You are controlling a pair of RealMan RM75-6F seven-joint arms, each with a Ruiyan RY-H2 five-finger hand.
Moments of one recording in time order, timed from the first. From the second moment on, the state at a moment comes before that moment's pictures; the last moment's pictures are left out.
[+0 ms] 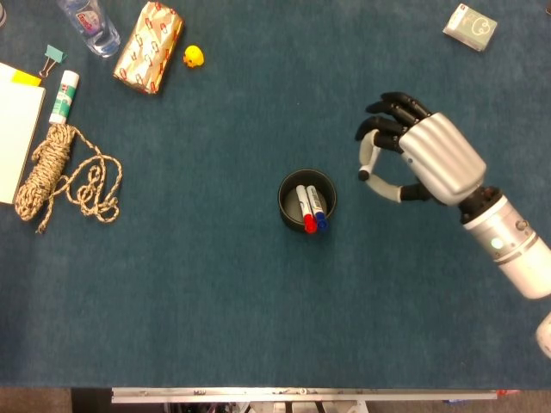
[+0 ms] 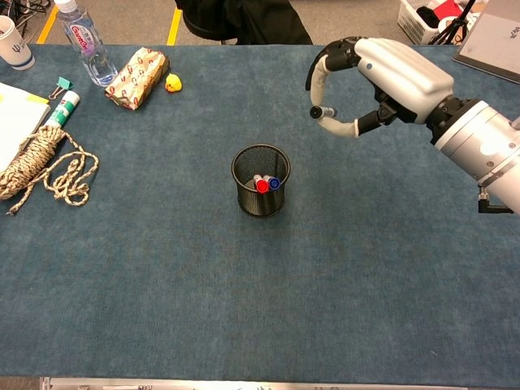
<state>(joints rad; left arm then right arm) 0.02 -0.97 0.03 -1.82 1.50 1.49 0.09 0.63 -1.44 0.11 -1.60 -1.55 1.18 0.08</state>
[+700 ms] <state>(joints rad) 0.03 -0.96 0.03 -1.81 1.49 1.50 0.07 0.70 -1.57 0.16 -1.69 -1.43 1.03 0.31</state>
